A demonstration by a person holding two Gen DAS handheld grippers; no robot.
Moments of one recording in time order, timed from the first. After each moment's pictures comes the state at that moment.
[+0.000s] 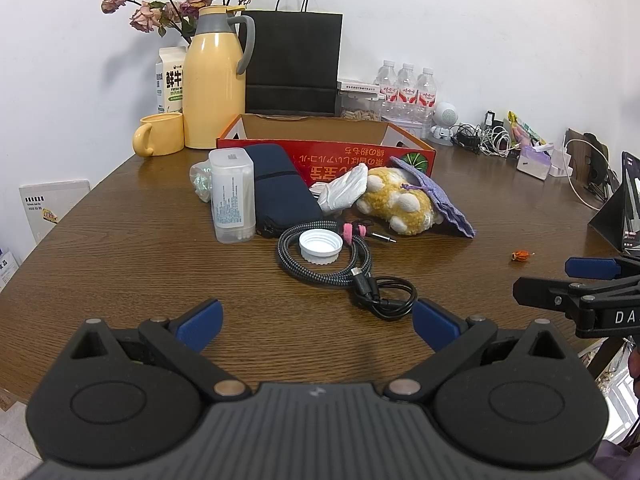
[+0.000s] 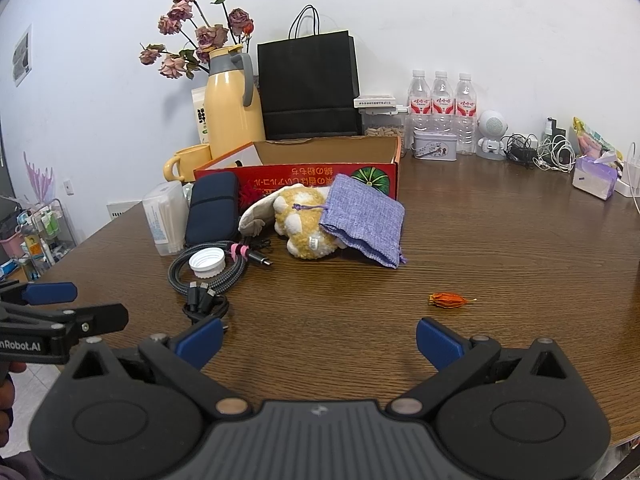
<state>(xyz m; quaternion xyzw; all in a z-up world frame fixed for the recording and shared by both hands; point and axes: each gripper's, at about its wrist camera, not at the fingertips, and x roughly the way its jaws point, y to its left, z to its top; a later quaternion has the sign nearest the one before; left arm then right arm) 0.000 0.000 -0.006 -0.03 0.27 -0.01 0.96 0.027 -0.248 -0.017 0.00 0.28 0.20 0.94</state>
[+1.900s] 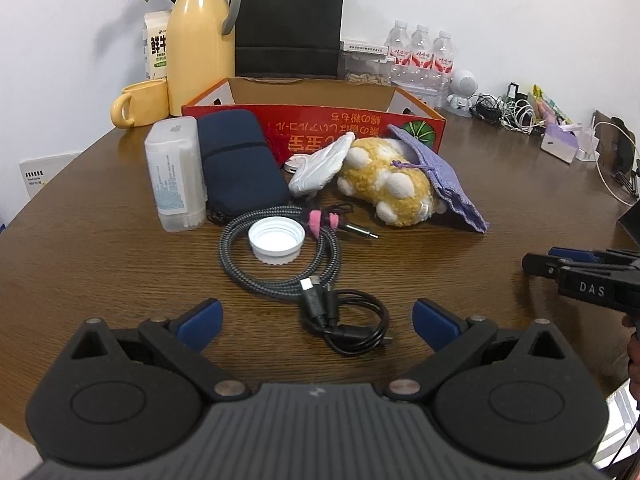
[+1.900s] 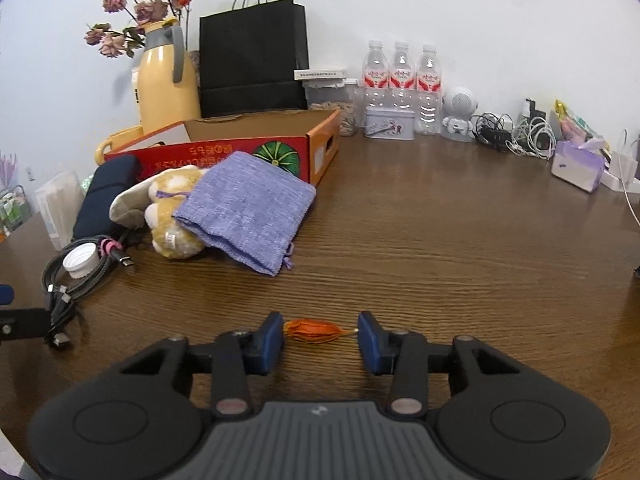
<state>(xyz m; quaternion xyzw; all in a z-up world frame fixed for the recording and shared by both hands) 0.067 -0.052 -0.024 -0.04 0.33 0.02 0.94 0.125 -0.304 -0.059 -0.03 0.30 0.17 0.94</state>
